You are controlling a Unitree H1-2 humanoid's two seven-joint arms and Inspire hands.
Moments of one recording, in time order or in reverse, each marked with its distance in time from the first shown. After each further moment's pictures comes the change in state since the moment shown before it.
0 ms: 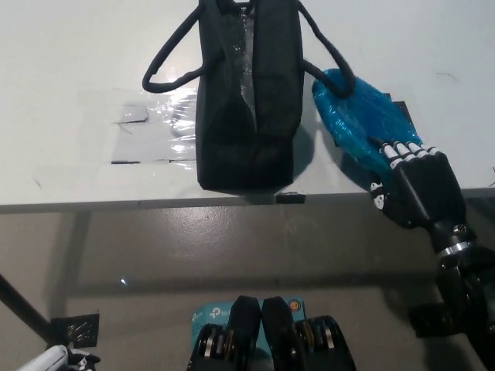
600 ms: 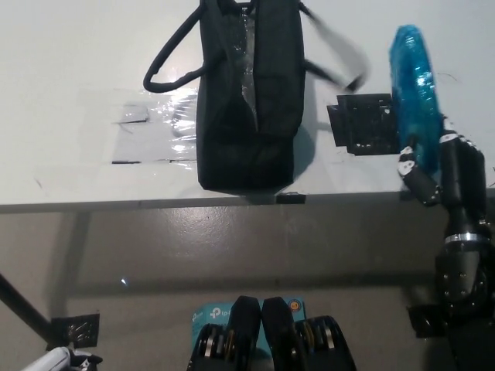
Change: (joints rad) left_arm 0.004 -0.011 0.000 0.002 -0.002 -0.001 0.000; right_arm 0.021 0.189 -0.321 -0.082 0.343 0.056 0.051
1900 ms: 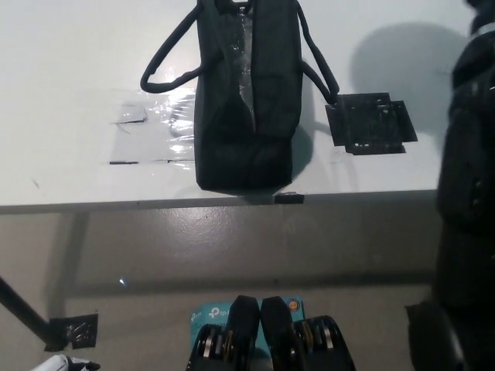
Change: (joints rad) left_arm 0.022 -0.004 0.008 -0.003 0.007 0.002 0.001; right_arm -0.529 0.181 -0.235 -0.305 0.668 0.395 0.165
